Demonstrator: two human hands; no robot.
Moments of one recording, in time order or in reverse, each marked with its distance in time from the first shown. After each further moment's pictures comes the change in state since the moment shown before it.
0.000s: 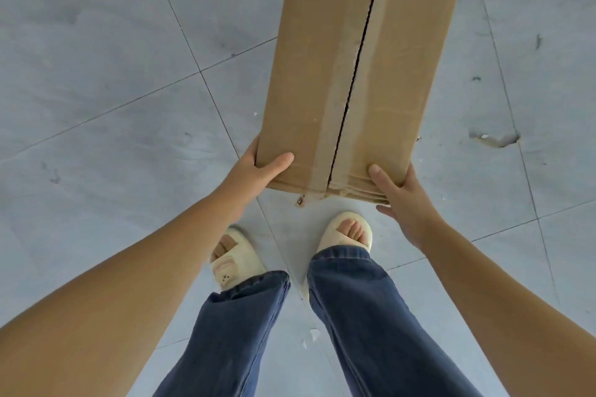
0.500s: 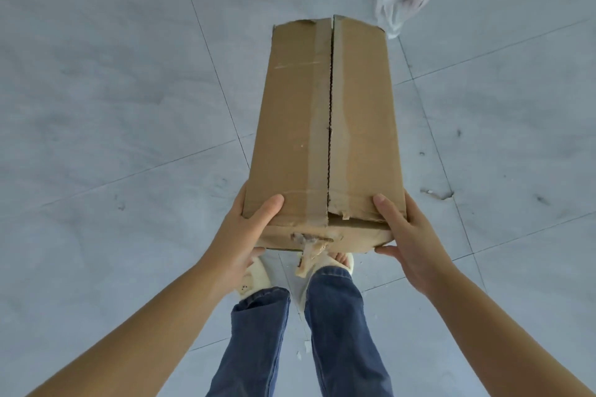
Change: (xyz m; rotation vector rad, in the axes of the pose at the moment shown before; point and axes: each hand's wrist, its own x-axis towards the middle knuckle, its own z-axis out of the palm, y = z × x) left_hand -0.239 0.125 -0.036 -0.345 0.044 0.057; right_hand -0.220 -0.143 -0.001 0.078 0.013 -0.160
